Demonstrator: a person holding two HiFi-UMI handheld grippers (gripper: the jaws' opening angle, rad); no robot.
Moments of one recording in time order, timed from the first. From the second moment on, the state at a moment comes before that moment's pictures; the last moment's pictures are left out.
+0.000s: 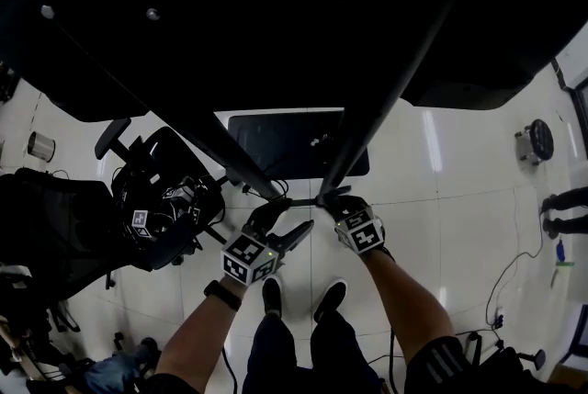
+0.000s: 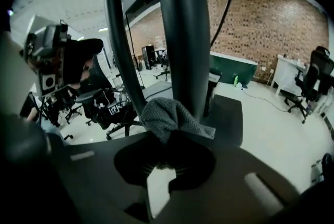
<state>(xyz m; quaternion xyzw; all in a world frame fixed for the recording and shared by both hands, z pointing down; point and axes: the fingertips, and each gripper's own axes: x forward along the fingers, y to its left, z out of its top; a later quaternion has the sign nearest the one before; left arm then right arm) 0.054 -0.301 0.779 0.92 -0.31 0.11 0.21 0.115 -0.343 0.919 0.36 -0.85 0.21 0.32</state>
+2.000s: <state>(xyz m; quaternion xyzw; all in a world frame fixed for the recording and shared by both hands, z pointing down) -0.114 -0.237 0.258 0.94 -0.31 -0.08 -0.14 -0.107 -0.361 0.172 0.36 -0.92 -0.15 0.06</state>
